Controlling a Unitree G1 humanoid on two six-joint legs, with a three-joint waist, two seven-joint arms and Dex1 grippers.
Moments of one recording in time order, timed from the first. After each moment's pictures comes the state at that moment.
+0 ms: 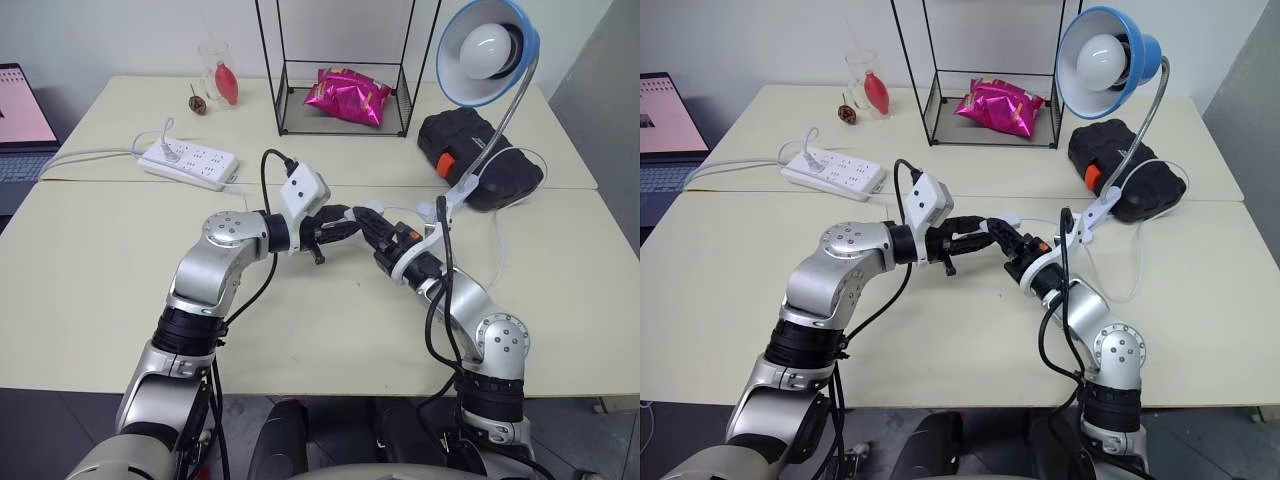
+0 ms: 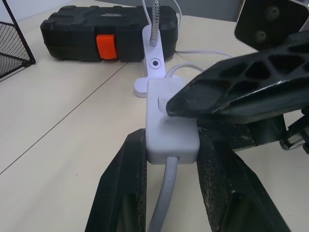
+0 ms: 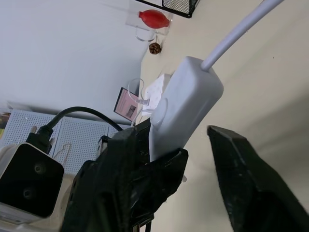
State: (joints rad) left arm -0.64 0.40 -0.15 -0.04 -0.25 0.57 -0.89; right arm -0.32 0.11 -0.14 -0.28 1.43 0.79 -0.40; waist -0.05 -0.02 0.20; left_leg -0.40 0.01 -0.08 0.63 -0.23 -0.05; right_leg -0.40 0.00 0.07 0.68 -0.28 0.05
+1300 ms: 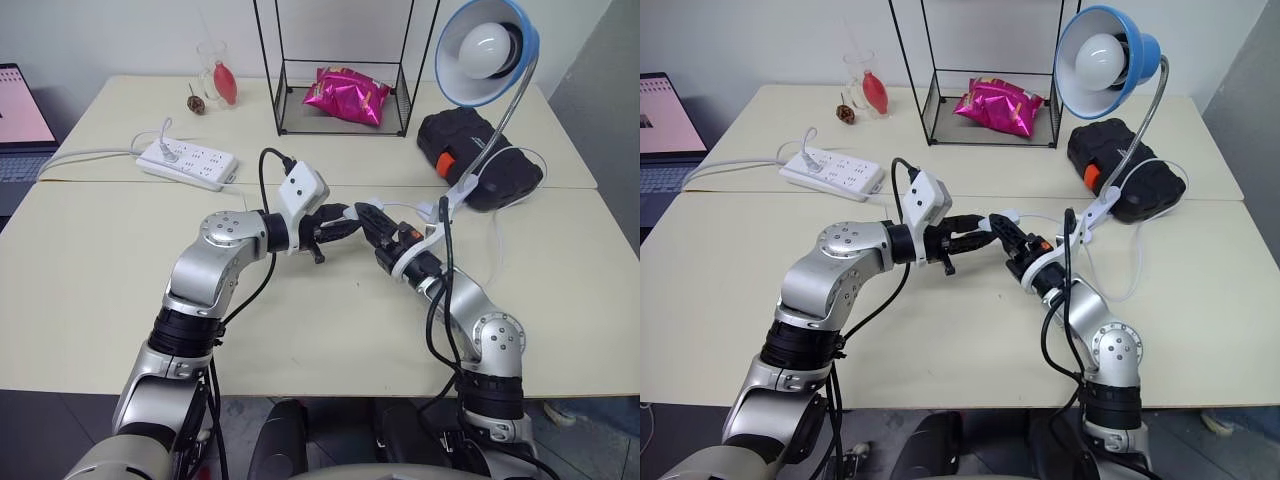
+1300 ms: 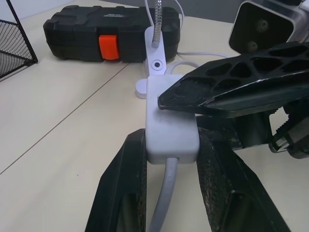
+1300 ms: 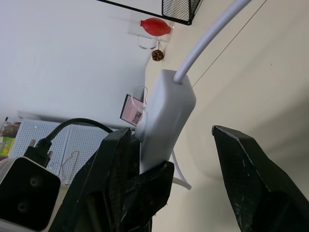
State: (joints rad) left arm -0.64 0.41 -0.15 -0.07 -0.27 0.60 -0.86; right arm -0.32 0.08 -0.11 -0.23 1.43 0.72 -0.35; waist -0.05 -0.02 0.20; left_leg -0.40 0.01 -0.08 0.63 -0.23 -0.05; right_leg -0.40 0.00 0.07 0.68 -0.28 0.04
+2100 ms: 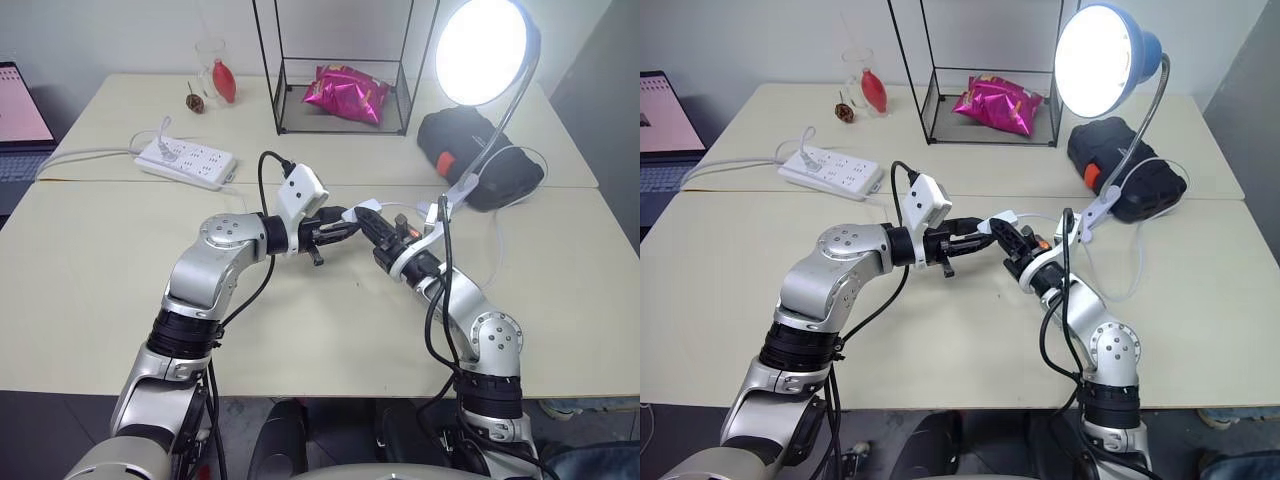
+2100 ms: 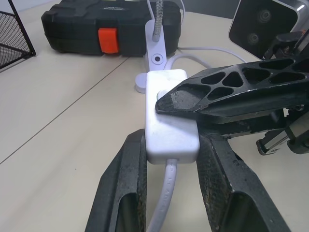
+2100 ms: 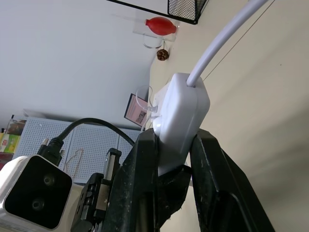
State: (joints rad) left arm -0.63 0.42 -0.15 -0.07 -0.28 0.61 -0.86; right arm -0.32 0.06 -0.10 -0.23 1.43 0.71 -0.32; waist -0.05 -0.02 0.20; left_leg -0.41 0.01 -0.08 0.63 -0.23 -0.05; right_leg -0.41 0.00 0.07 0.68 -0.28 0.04
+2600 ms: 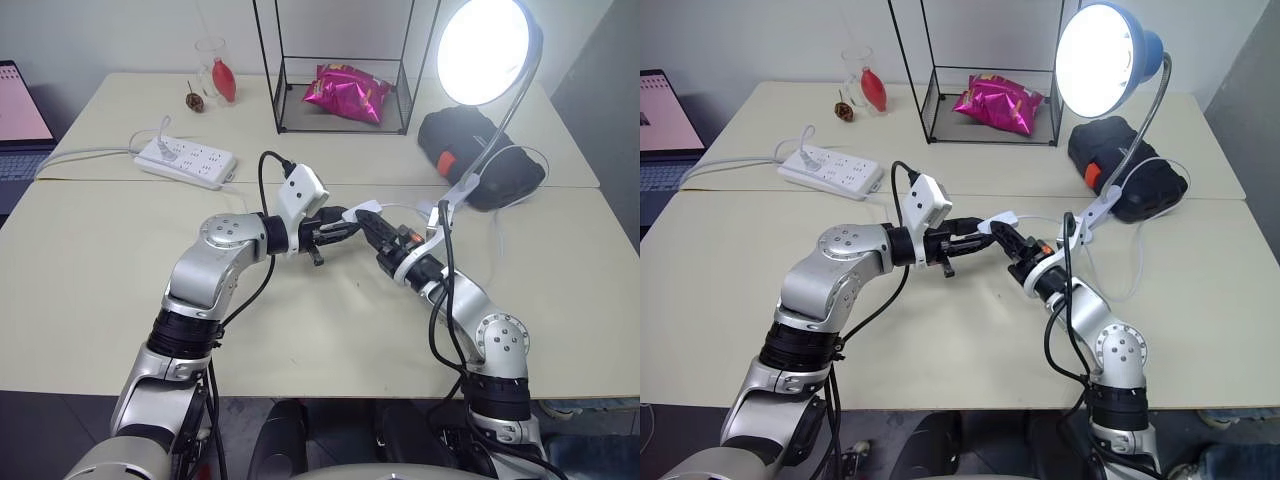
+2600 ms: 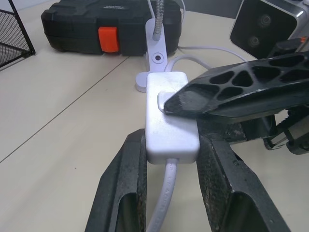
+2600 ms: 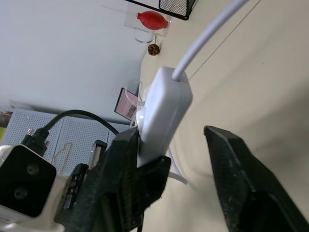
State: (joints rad) left arm -0.63 0.41 -0.16 -0.07 -0.28 0.60 -0.85; right arm -0.29 -0.03 -0.09 -0.25 1.43 0.77 -0.28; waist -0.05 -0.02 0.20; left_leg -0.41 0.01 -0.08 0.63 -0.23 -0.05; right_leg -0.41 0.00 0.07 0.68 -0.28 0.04
